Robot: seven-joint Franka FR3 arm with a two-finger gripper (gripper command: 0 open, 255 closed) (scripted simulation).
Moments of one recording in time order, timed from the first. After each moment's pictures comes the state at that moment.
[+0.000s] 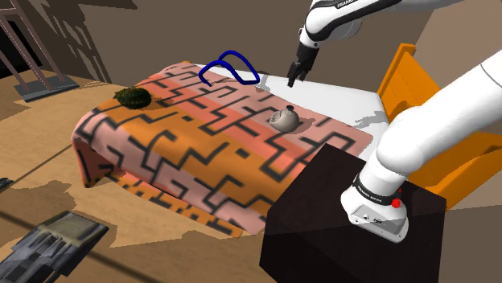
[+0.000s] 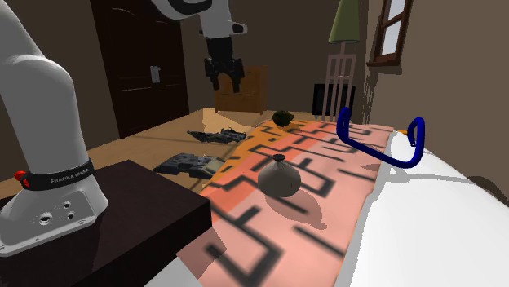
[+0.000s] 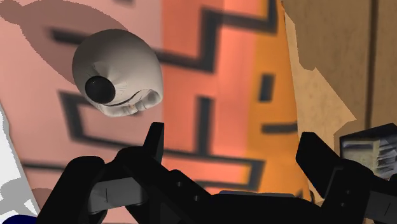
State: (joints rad) arm -0.07 -0.40 -0.30 -2.46 -0.03 2.23 -0.31
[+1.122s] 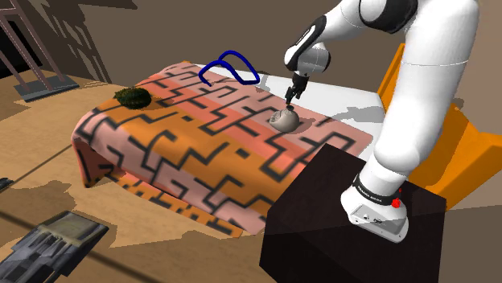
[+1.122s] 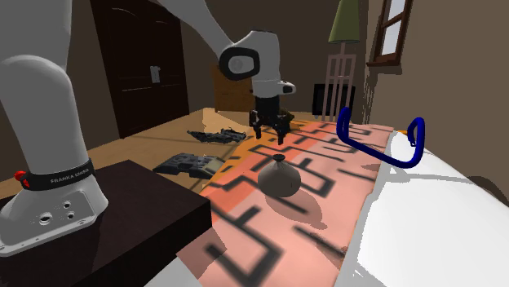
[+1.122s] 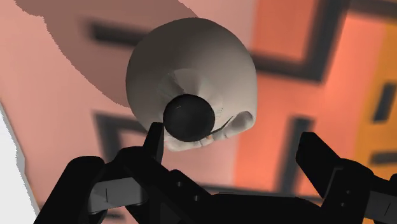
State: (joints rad) arm -0.13 0.25 -0.42 -2.22 0.33 2.54 -0.75
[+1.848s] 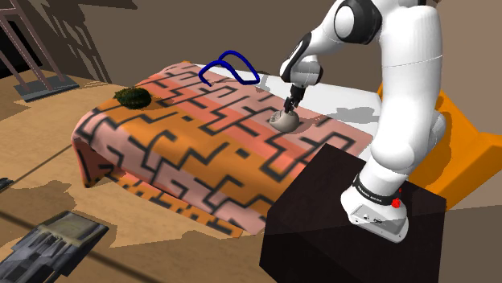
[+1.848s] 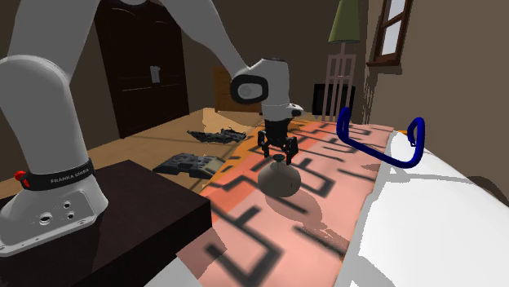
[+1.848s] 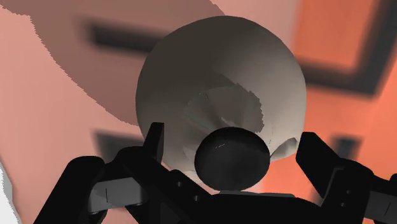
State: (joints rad) arm -0.22 0.47 -0.34 -2.11 0.47 2.62 -0.87
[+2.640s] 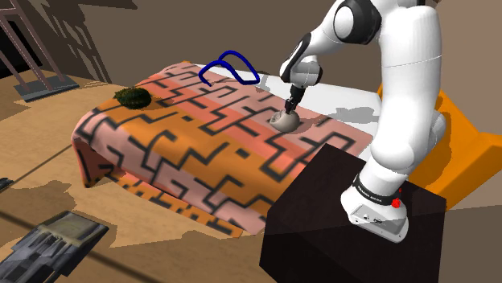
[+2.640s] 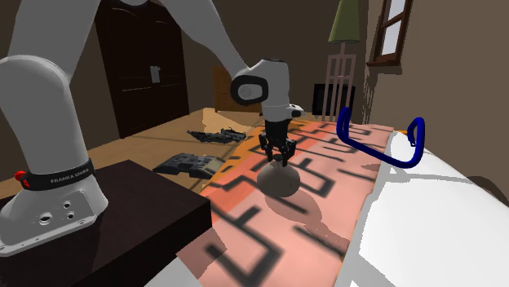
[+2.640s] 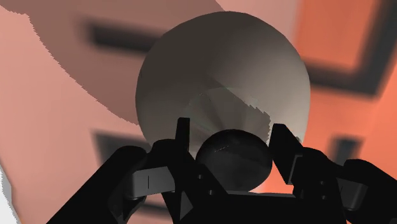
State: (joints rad) arm -0.22 0.48 -0.34 -2.11 0.48 2.63 -0.88
